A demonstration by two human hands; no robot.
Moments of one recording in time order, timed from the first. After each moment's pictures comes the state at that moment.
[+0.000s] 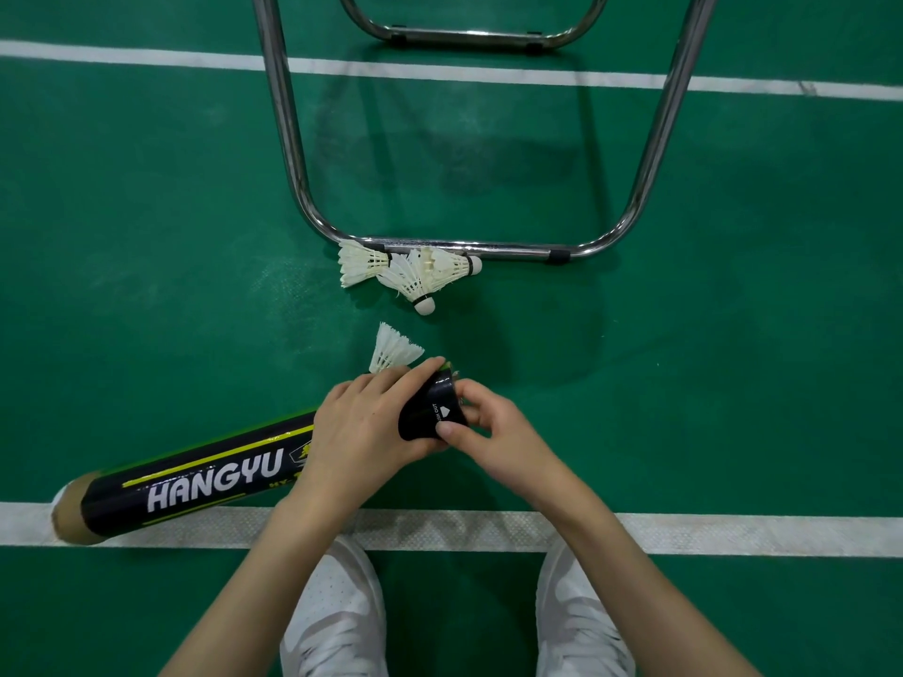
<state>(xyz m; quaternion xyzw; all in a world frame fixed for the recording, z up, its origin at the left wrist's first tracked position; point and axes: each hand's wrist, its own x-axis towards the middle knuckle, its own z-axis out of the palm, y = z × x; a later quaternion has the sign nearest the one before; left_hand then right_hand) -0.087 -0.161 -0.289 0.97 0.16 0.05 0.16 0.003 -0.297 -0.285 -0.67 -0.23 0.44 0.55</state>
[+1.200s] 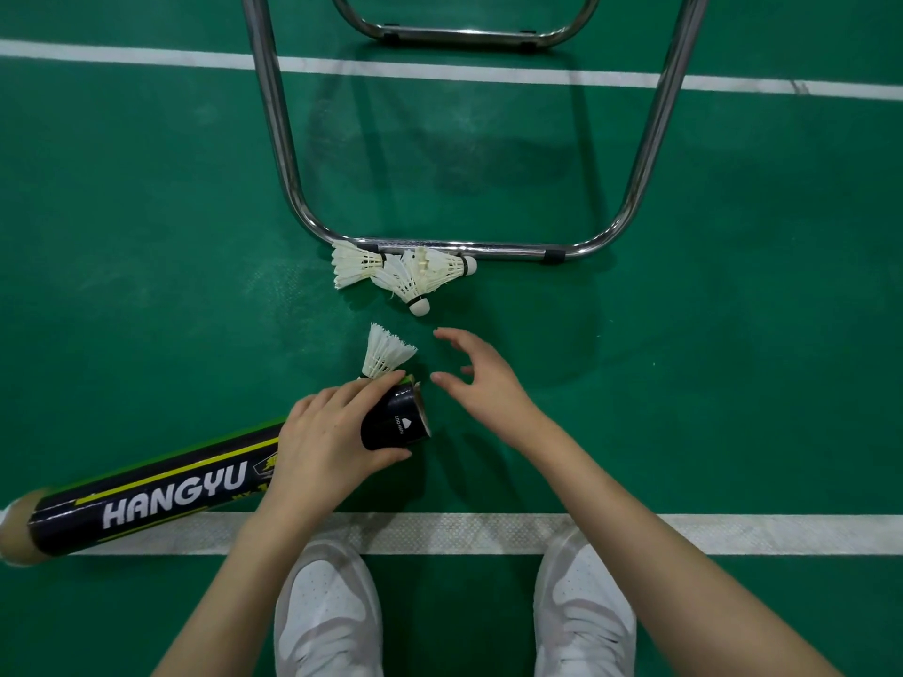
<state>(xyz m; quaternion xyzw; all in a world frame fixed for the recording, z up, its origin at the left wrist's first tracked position) -0.109 -0.142 -0.306 0.97 0.20 0.00 0.15 0.047 -0.264 -0.324 -0.81 -0.29 0.29 0.42</state>
